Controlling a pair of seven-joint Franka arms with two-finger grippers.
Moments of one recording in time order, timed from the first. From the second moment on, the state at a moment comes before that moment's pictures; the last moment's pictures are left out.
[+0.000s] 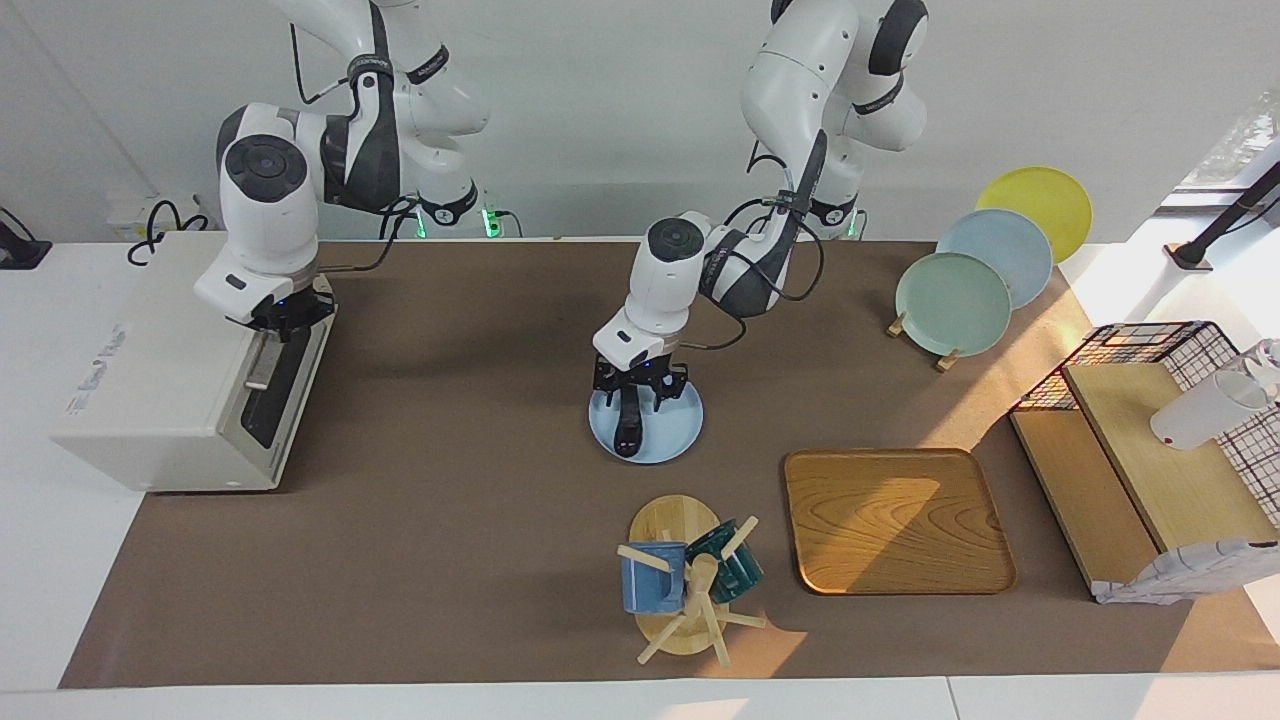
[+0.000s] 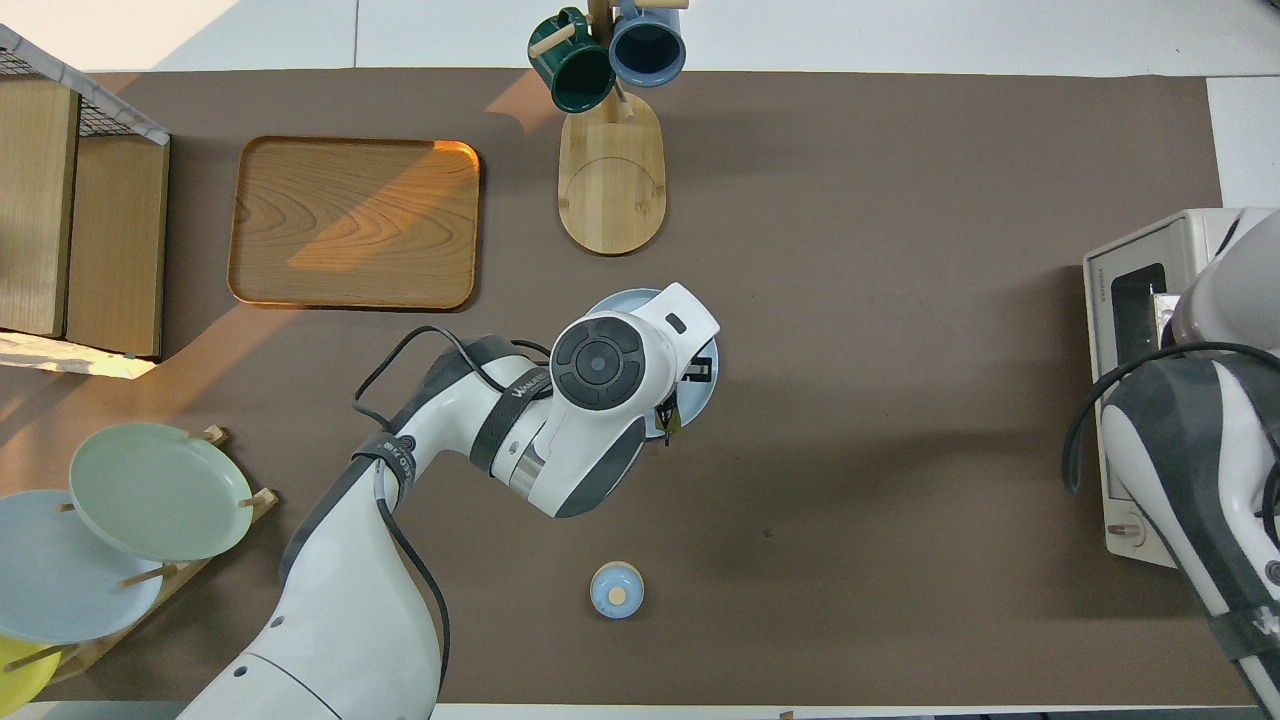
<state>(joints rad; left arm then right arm) -0.73 0.45 -0.03 -1.82 -0.08 2.45 -0.56 -0.11 -0.03 0.04 -2.01 -0.36 1.82 -0.20</state>
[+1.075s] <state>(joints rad) -0.51 0.33 -0.01 -1.74 -0.08 2.17 -0.46 -0.09 0.01 0.08 -1.64 0.01 1.53 -0.15</state>
